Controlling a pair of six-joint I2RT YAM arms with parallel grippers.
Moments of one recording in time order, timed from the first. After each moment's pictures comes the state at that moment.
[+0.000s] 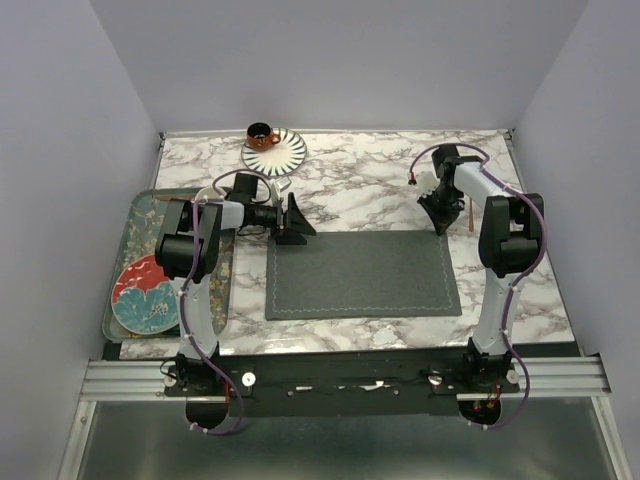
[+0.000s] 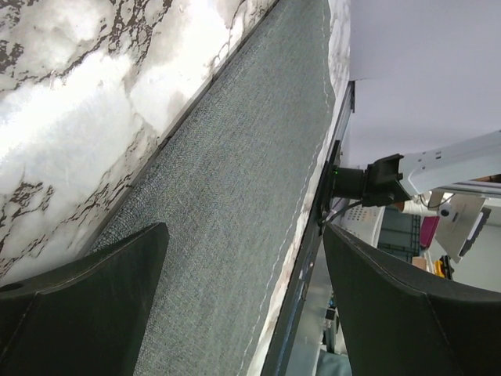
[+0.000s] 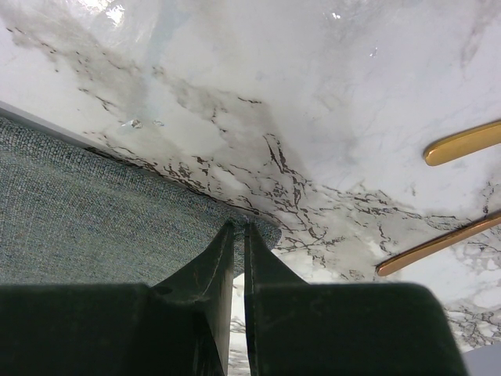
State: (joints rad) left arm -0.15 2.10 1.19 -0.05 1.16 -0.41; right arm 0.08 2.12 1.61 -0.94 -0.02 -0.52
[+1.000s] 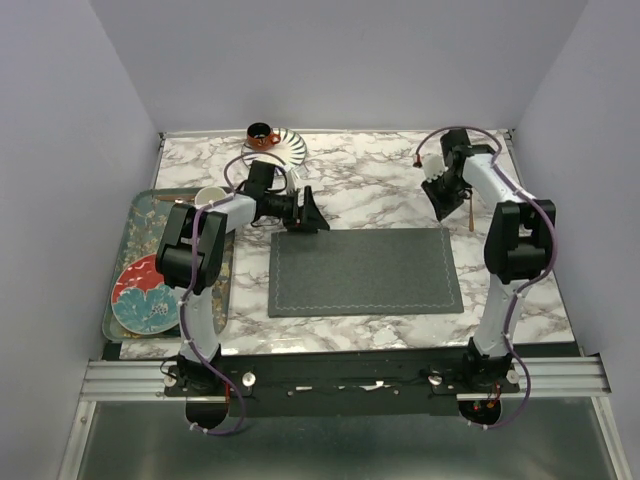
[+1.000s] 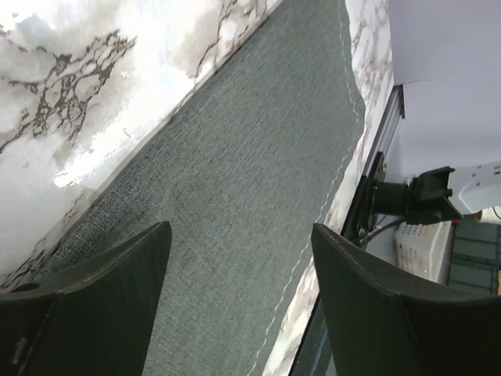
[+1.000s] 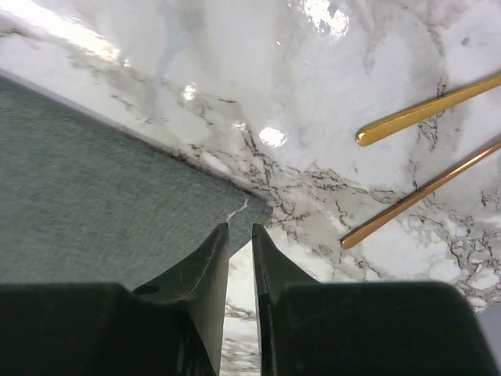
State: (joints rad) left arm -0.26 2.03 1.25 -0.09 1.01 -0.37; right arm 0.08 2.07 1.68 -0.96 -0.05 -0.51
